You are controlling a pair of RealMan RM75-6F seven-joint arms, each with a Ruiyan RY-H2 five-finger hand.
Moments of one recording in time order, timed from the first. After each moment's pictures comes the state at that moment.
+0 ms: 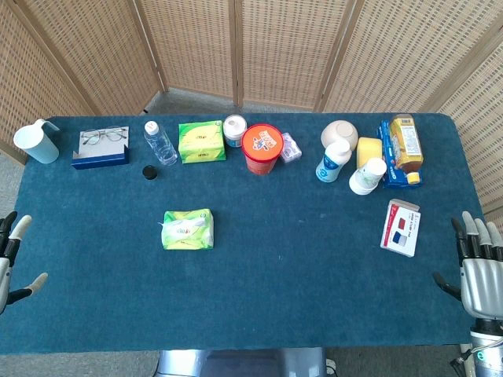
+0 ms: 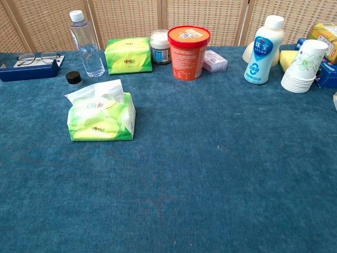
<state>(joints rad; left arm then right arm) -0.02 -1.03 -0.04 -1.80 1.52 1.58 0.21 0.05 -1.19 0.11 -1.58 -1.50 1.61 -0.21</state>
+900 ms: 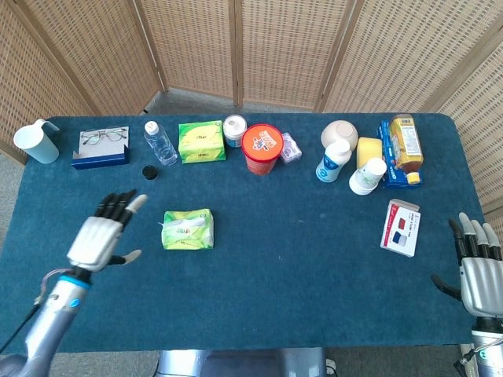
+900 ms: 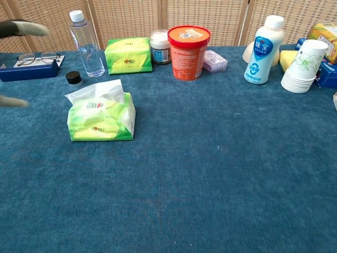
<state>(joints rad) -0.39 -1.26 -0.18 -1.85 1.35 1.15 0.40 0.05 -1.15 0.11 -1.61 -1.47 1.55 -0.16</state>
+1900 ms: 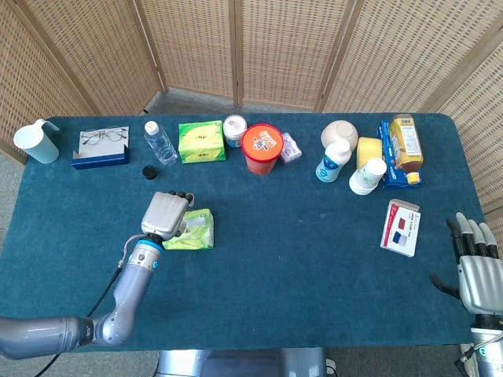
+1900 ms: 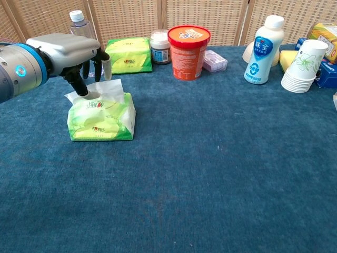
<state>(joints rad) -0.78 -1.58 -0.28 -1.72 0.74 1.17 1.01 0.07 -1.15 0.11 -1.60 -1.45 1.51 -0.14</state>
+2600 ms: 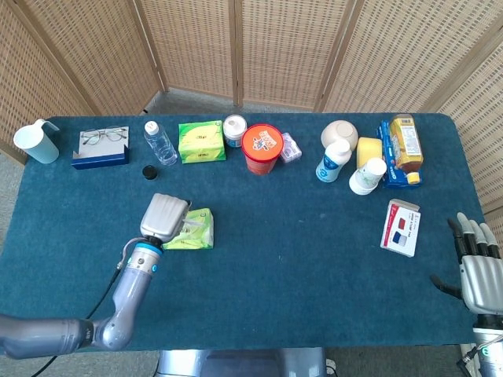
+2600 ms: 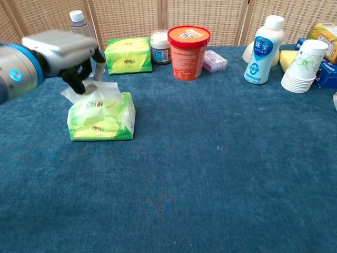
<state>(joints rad) -0.79 -1.55 -0.22 -1.74 0.82 1.24 0.97 0.07 -1.13 0.10 -1.60 -1.46 1.51 -0.09</state>
